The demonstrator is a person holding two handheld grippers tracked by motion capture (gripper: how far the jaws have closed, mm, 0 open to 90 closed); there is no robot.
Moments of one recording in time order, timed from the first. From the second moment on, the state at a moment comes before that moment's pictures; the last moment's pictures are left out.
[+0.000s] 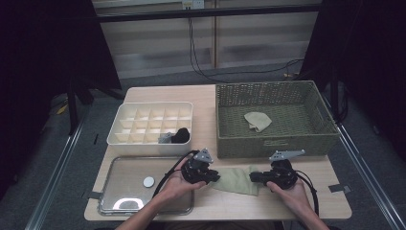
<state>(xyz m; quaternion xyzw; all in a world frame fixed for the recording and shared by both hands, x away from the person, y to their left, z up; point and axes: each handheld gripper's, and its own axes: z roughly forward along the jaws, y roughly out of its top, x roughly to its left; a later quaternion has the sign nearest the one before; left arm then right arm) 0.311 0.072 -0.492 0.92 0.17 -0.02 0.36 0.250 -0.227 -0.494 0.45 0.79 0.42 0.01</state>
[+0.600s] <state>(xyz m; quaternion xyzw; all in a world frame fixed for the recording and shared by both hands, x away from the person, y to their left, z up) 0.281 0.098 -0.491 0.91 0.17 -0.05 0.37 0.254 -0.221 -0.497 0.45 0.80 0.41 0.02</state>
